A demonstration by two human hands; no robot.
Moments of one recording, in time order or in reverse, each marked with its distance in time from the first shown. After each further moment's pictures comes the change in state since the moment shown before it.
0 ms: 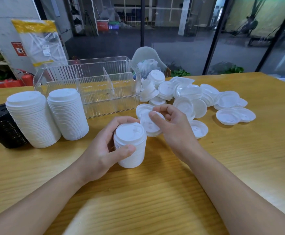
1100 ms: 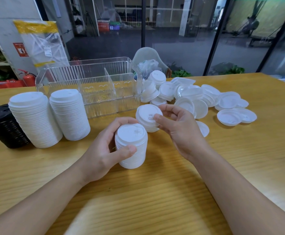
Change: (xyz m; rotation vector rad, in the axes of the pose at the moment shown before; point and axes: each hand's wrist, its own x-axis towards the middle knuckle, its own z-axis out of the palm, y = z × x) left_hand 0.000 0.003 0.000 -0.022 0.012 -0.018; right_hand 0.005 0.001 -0.011 0.214 -0.054 0.063
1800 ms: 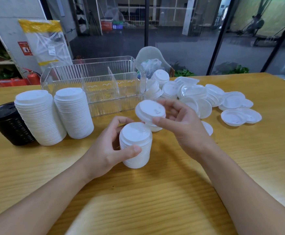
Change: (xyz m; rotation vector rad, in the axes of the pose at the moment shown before) left_hand -0.002 -0.002 -0.003 -0.054 0.000 -0.127; right_hand -0.012 -0.017 0.000 -0.099 -0.176 -0.149
